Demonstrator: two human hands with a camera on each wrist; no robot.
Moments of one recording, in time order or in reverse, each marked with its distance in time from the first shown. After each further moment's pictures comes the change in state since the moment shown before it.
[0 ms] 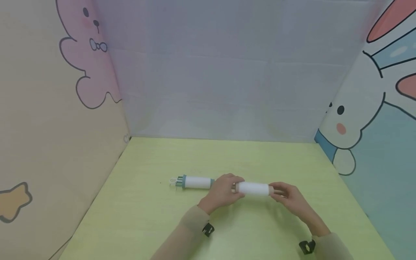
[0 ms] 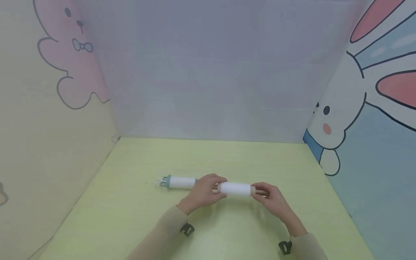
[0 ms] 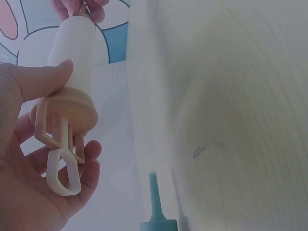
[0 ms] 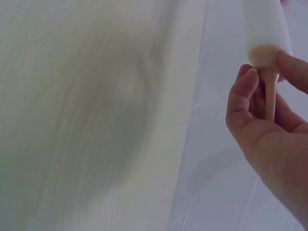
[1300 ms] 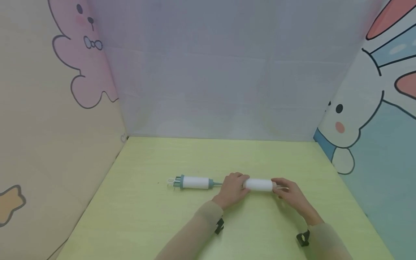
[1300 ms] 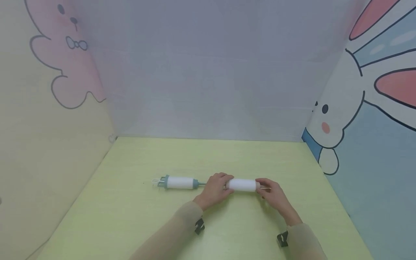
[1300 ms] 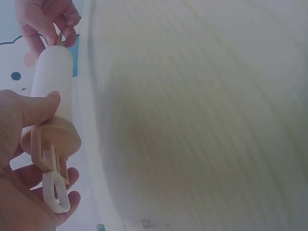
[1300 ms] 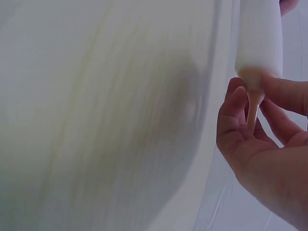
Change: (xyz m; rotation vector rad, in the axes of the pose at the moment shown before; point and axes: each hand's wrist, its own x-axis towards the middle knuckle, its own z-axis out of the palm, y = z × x) left_hand 0.034 0.005 0.051 0.153 0.082 0.011; right_hand 0.018 0.034 -0.014 0.021 0.048 0.045
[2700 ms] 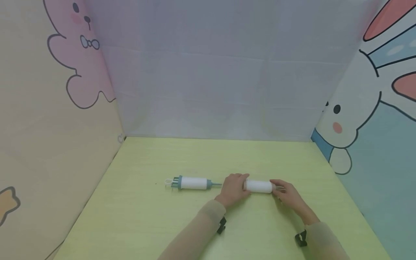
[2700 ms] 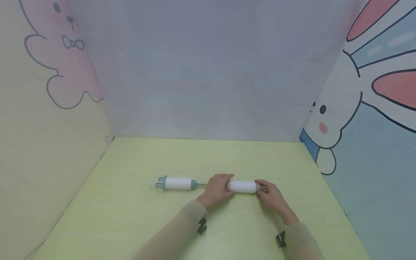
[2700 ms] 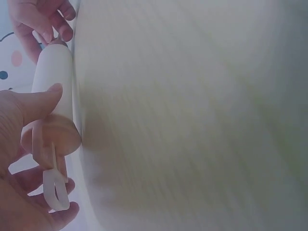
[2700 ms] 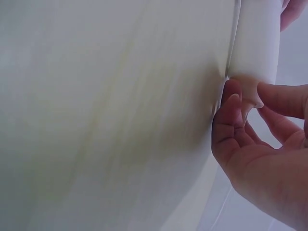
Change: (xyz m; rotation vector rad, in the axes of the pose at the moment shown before) left_hand 0.010 0.001 0.018 0.006 -0.110 -0.126; right_hand 0.005 0.010 0.002 -0.111 -0.019 0.077
